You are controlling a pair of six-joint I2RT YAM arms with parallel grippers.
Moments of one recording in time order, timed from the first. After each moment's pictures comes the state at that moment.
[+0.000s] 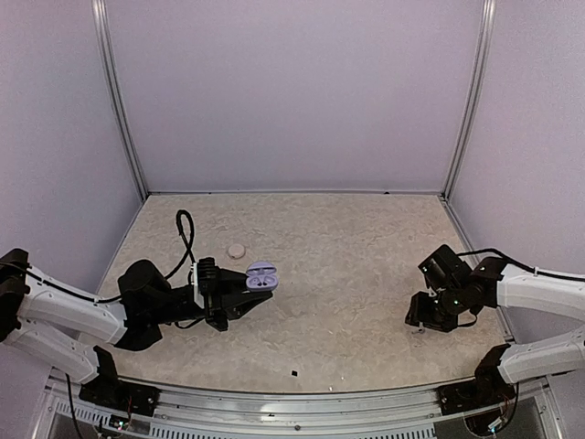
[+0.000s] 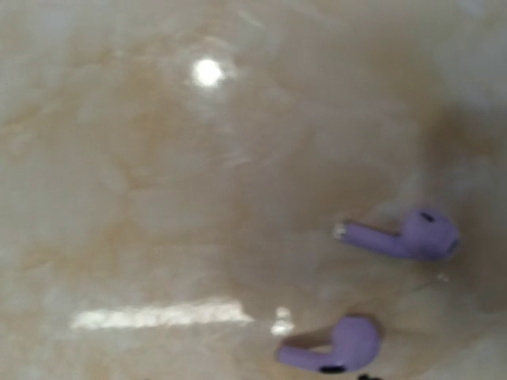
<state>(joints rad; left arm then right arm) -1.00 1.30 0.35 1.18 0.41 0.20 0.64 1.09 0.59 -0.69 0.07 0.85</state>
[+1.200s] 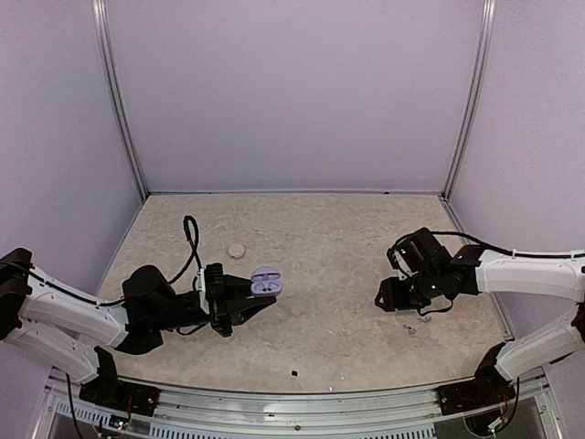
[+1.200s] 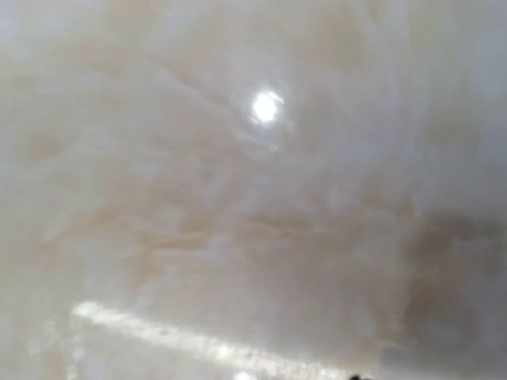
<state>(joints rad) -1.05 1.31 0.34 1.17 0.33 0.21 0.71 1.31 0.70 -0.43 0.03 0.60</state>
